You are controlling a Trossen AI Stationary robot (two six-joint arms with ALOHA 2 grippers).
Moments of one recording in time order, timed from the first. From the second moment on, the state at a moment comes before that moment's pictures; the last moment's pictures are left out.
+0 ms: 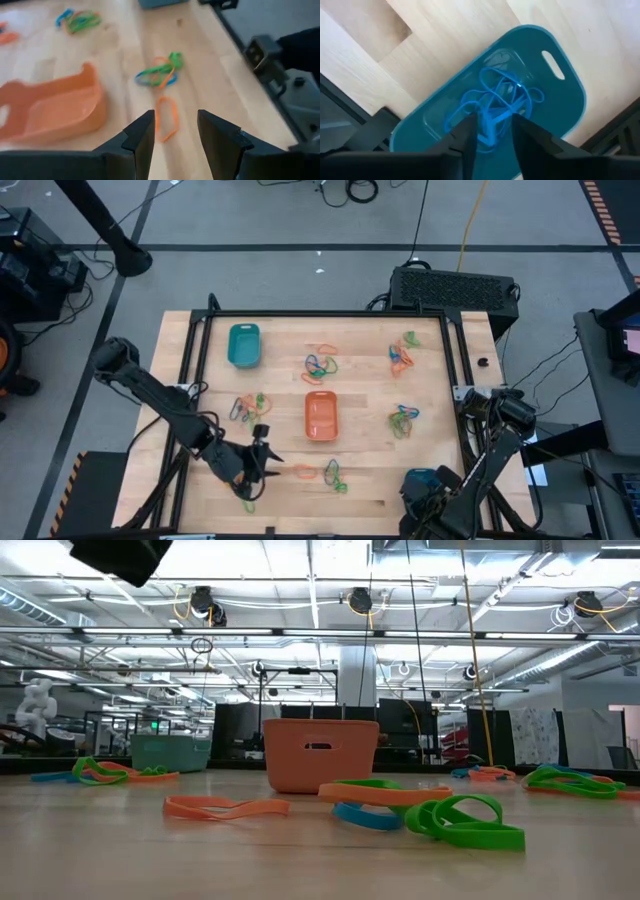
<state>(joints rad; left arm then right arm) -0.69 1.35 0.82 -0.17 -0.39 -0.25 0.97 1.95 1.57 -1.36 0.07 1.68</state>
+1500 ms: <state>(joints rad) -0.68 1.31 0.74 -0.20 -0.54 -0.29 0.22 1.43 0.76 -1.06 0.15 0.97</state>
